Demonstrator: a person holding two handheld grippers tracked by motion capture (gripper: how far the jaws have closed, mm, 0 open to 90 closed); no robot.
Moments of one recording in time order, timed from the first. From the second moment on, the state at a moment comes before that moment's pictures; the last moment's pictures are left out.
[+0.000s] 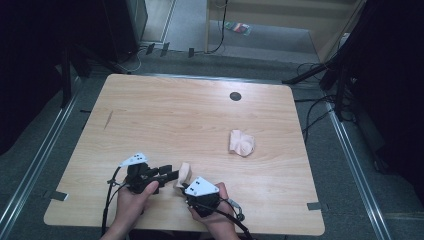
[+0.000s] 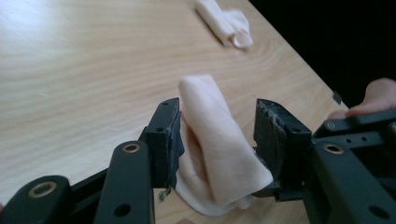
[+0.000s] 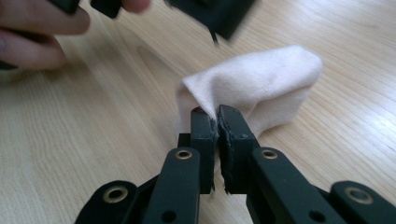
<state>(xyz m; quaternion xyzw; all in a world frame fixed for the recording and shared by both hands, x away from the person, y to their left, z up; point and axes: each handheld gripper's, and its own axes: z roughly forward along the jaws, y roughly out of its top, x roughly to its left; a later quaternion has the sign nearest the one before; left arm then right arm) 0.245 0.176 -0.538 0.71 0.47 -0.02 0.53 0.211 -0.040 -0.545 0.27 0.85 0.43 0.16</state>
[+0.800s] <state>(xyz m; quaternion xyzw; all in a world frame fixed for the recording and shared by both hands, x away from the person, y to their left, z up) 0.250 0.187 -0.557 0.74 0.50 0.00 0.45 0.245 -0.054 -0.543 0.42 0.77 0.49 -0.01</state>
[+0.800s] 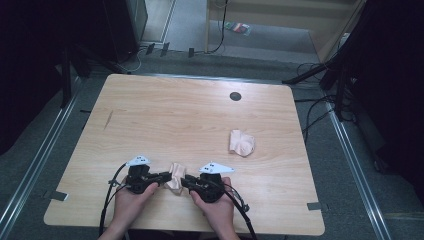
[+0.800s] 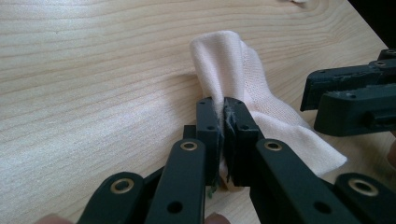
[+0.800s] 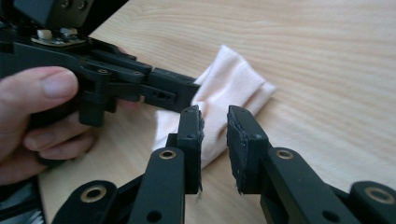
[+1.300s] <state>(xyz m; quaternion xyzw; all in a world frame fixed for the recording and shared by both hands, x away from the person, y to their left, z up) 0.251 0.190 -0.556 0.73 0.50 0.00 0.47 0.243 -0.049 -0.545 0.41 0.78 0.47 -0.01</state>
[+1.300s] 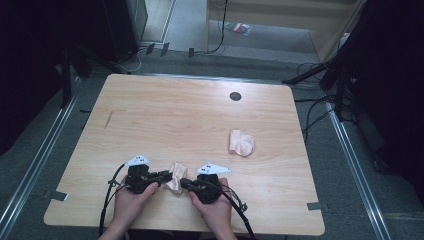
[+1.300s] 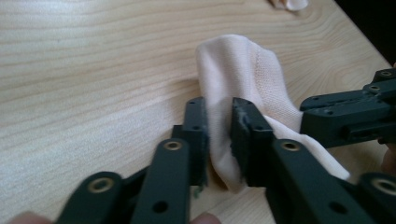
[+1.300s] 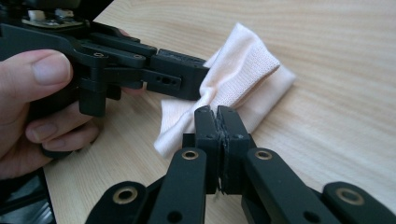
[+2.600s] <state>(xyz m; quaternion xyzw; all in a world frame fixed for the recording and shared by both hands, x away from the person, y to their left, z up) 0.264 0.129 -0.548 0.80 0.42 0.09 0.42 0.234 -0.156 -0.518 0.43 0.79 0.43 0.05</state>
